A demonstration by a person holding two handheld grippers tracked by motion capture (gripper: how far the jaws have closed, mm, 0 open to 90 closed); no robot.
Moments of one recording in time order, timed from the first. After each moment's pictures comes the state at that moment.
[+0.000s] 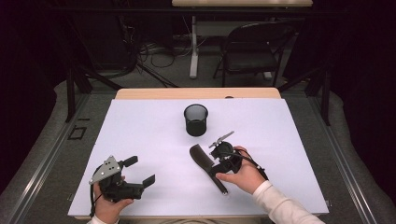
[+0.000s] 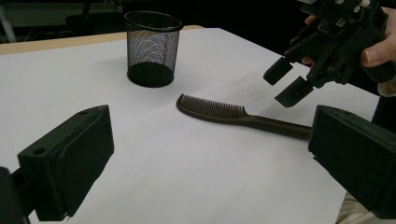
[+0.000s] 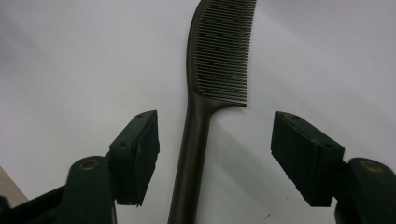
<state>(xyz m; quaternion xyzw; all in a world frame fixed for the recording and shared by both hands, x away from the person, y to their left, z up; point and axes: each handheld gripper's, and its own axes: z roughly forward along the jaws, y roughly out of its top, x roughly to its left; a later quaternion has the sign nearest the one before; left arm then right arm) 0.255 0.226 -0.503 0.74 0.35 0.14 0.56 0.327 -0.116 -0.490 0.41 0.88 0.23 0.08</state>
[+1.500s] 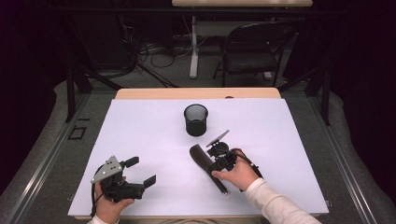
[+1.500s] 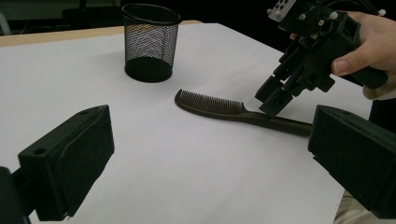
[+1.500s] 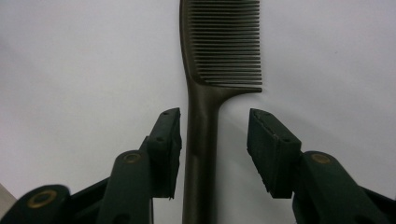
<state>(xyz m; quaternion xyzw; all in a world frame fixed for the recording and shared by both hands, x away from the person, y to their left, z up) 0.257 0.225 -0.505 0.74 0.35 0.13 0.56 0.343 -0.106 -0.512 0.47 0.86 0.19 0.02</state>
